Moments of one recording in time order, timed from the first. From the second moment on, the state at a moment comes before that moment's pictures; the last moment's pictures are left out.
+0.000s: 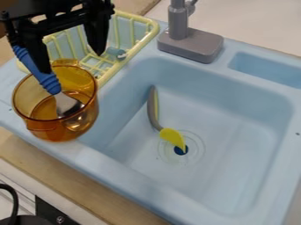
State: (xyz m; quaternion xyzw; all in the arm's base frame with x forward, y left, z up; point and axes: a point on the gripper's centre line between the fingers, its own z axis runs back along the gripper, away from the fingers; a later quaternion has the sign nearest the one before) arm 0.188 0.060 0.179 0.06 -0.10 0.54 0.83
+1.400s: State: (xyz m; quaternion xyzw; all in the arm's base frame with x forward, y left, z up) arm 0.271 0.072 0.185 0.01 -0.09 0.61 0.79
